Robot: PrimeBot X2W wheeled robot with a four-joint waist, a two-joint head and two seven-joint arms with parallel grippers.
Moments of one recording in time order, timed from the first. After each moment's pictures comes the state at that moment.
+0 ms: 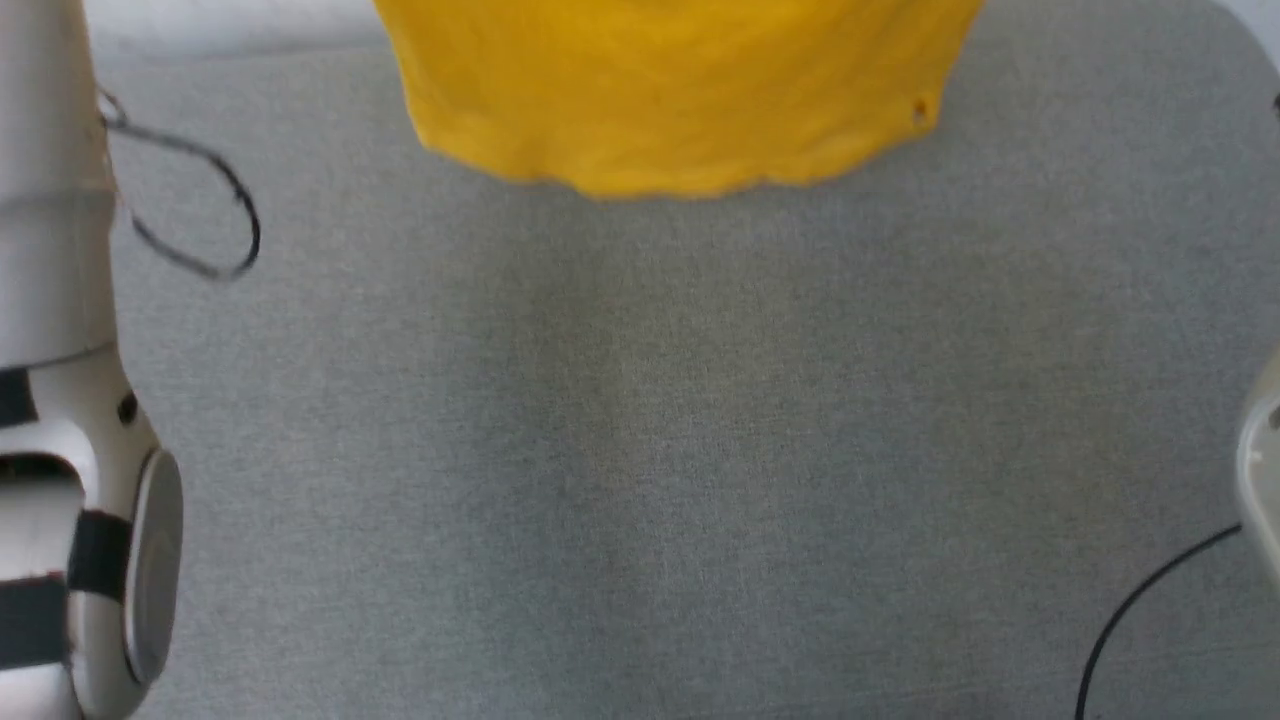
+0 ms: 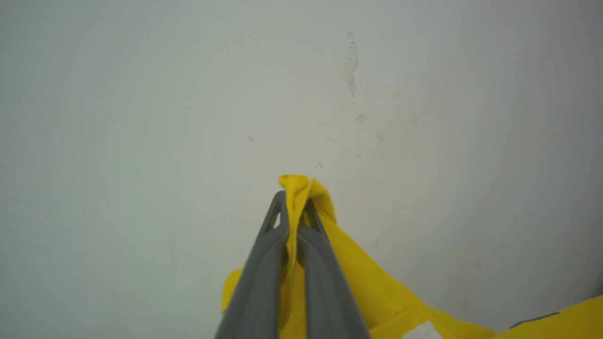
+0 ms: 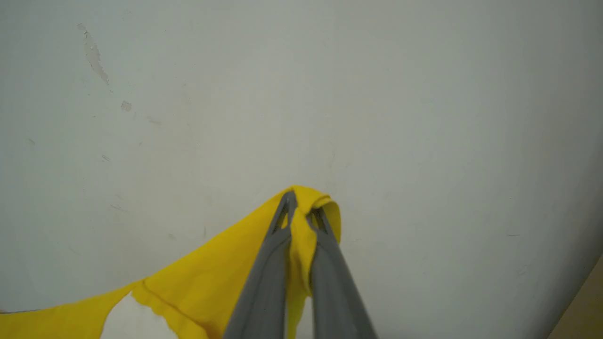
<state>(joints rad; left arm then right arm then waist) -1.36 0.27 -0.08 0.48 -0.38 0.09 0.36 -1.42 -0.06 -0.29 0.61 -0.10 0.13 0.31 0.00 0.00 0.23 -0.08</state>
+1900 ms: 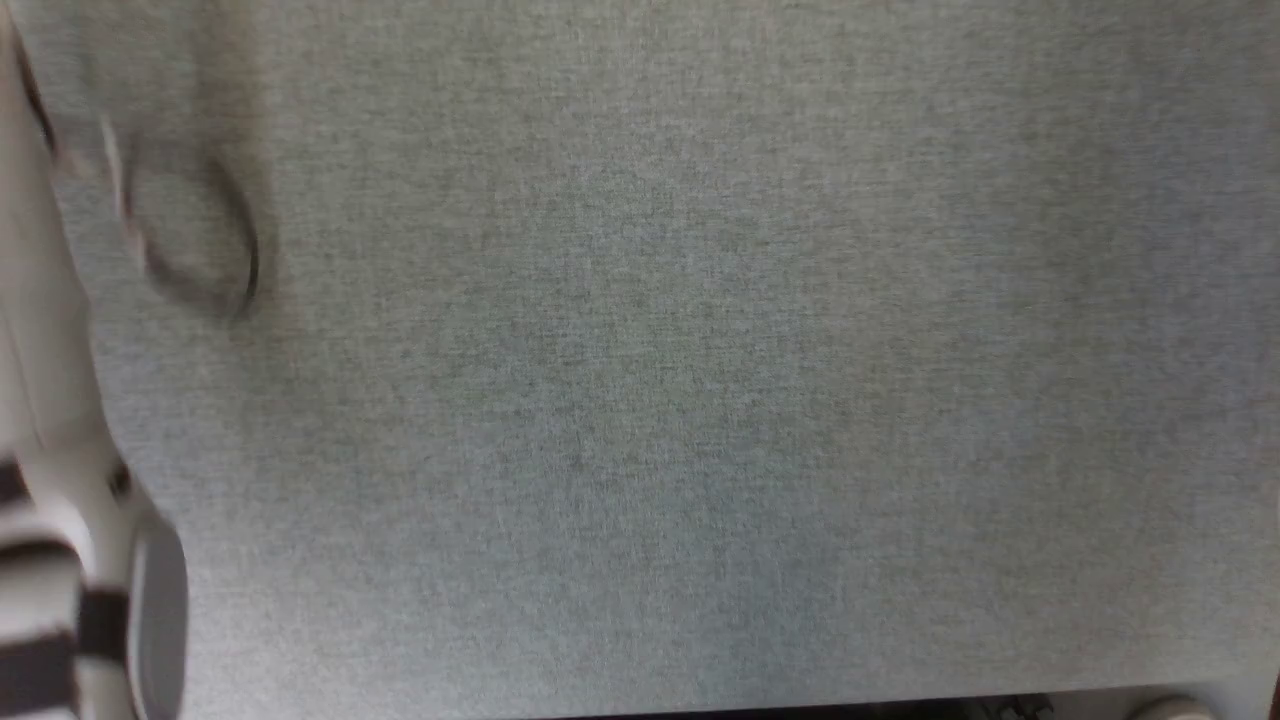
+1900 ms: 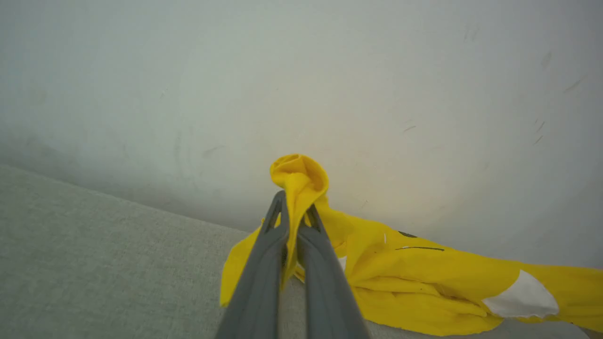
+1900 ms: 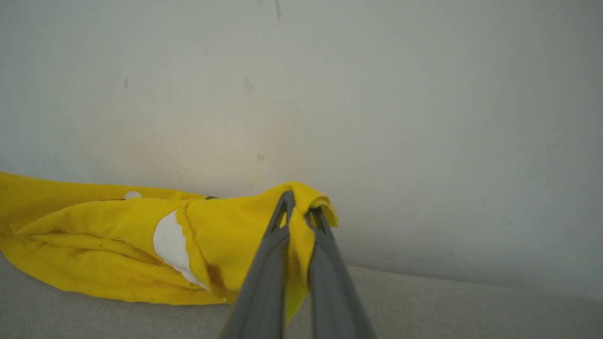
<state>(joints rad) -1.26 0.28 0.05 0.37 -0.66 -0.06 0.12 -1.36 -0.17 -0.01 0.46 0.16 0.13 0.06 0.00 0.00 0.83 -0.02</state>
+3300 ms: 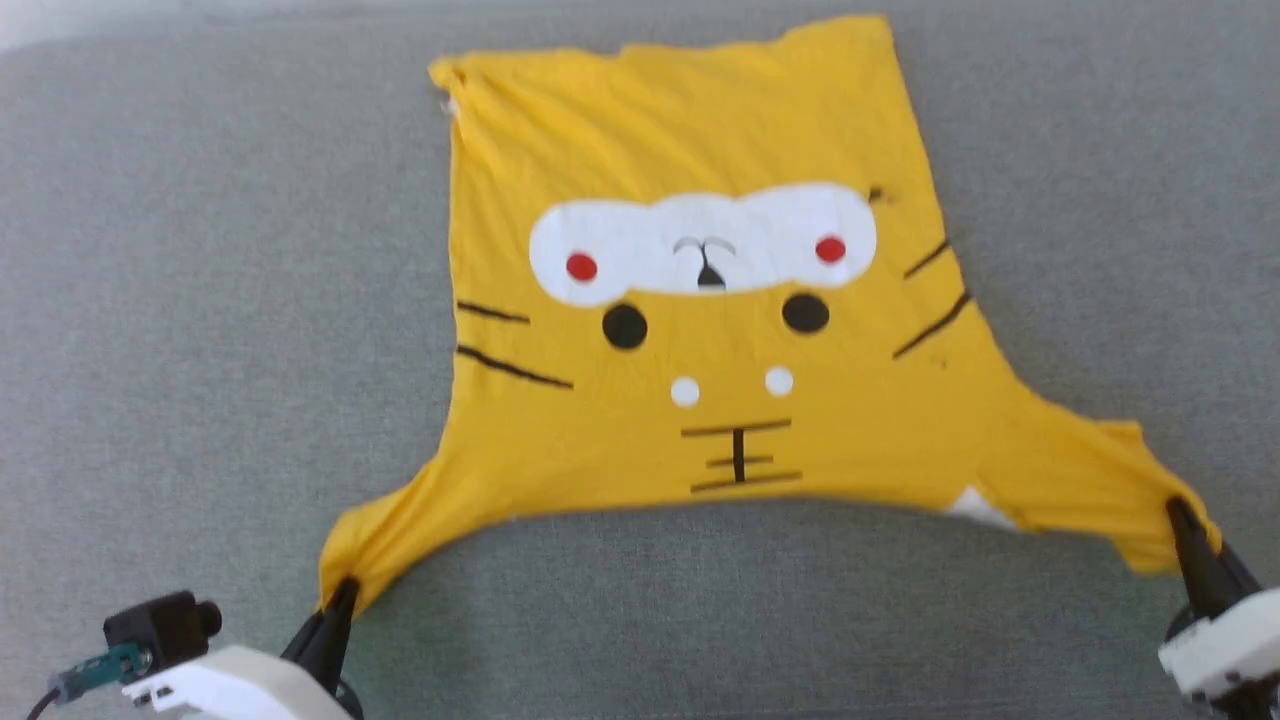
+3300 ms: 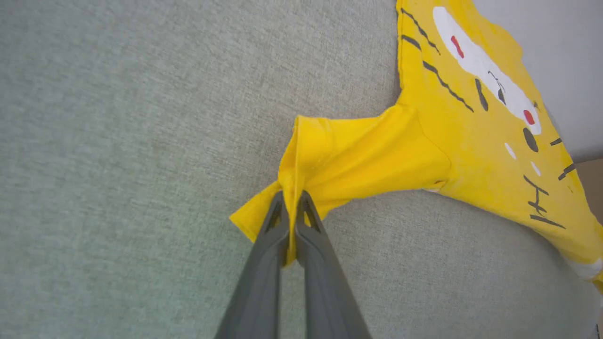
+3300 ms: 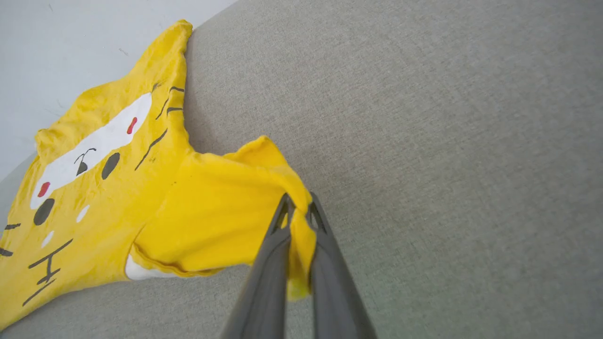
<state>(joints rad) 0.15 0.21 0.03 -0.06 -0.73 0.02 0.28 0.05 -0.05 -0.35 -0.02 0.54 0.13 0.28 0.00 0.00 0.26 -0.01</state>
